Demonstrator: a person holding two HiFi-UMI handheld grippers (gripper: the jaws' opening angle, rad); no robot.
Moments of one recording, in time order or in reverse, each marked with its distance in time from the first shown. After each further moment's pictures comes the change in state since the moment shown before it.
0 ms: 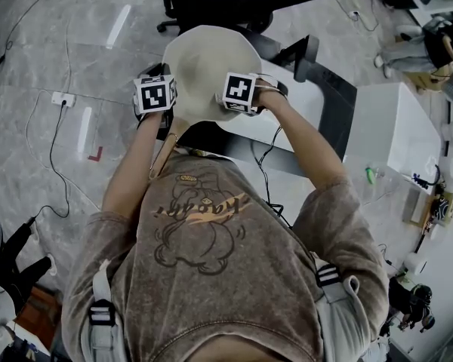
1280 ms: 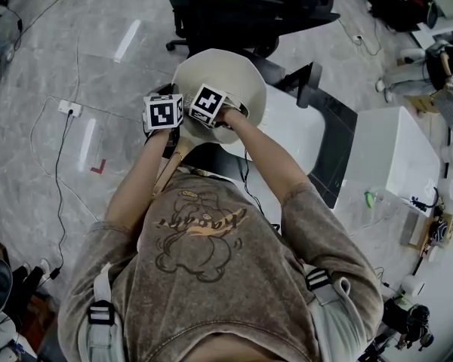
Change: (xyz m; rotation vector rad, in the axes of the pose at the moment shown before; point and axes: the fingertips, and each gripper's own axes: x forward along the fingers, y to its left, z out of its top) left arm 0.002 0.001 -0.001 -0.050 0.017 -0.012; right arm 0.018 -0.026 0.147 0.134 -0.359 -0.013
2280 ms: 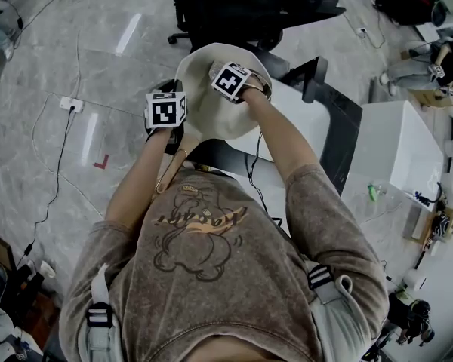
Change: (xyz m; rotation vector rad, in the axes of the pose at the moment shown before) left arm 0.002 -0.001 -0.002 0.042 0.004 -0.034; right arm -0.036 -0.127 -0.045 0.030 0.112 -0.386
